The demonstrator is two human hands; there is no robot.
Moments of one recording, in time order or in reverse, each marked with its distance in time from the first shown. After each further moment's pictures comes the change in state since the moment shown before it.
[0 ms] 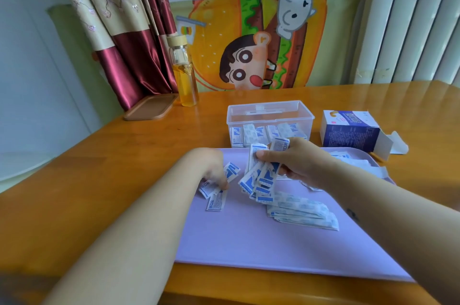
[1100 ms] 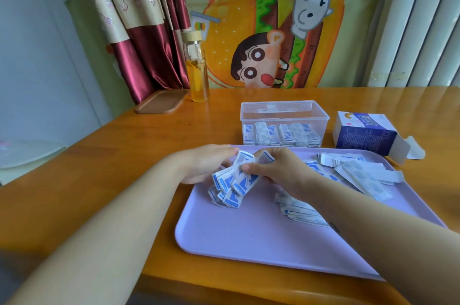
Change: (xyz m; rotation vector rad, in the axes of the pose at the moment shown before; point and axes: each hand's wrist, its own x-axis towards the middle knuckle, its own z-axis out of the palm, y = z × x) left_hand -0.017 -0.034 0.016 -1.065 -0.122 0.306; right_hand -0.004 0.001 0.051 0.055 -0.115 -0.127
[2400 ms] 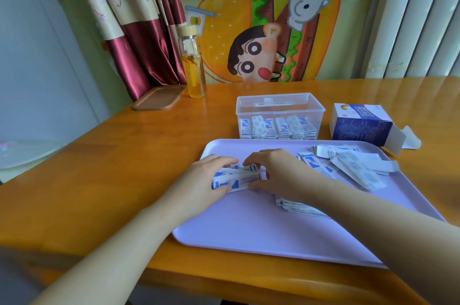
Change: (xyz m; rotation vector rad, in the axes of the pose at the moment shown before) left_hand -0.030 -0.049 0.028 0.632 0.449 0.457; right_hand -0.012 0.006 -0.008 -1.015 -0.037 -0.307
